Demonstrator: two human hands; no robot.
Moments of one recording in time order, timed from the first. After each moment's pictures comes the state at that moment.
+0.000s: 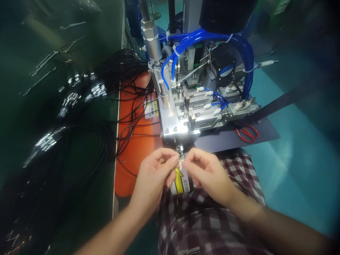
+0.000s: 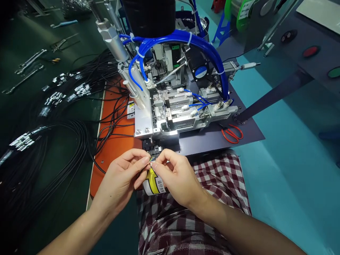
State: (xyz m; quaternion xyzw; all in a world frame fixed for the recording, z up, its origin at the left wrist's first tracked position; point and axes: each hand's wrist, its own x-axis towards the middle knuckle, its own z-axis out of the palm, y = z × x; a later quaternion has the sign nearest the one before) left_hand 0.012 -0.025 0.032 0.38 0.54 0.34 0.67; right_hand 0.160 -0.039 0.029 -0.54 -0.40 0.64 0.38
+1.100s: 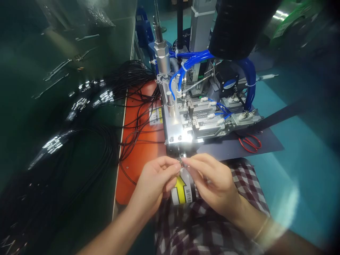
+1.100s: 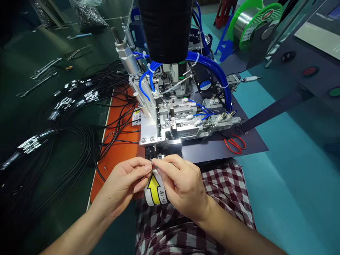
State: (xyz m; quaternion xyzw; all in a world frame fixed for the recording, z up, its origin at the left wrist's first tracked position) left_hand 0.005 -0.013 0.037 0.29 0.54 0.28 0.74; right_hand 0.170 -0.037 0.007 -0.46 -0.74 0.21 0.46
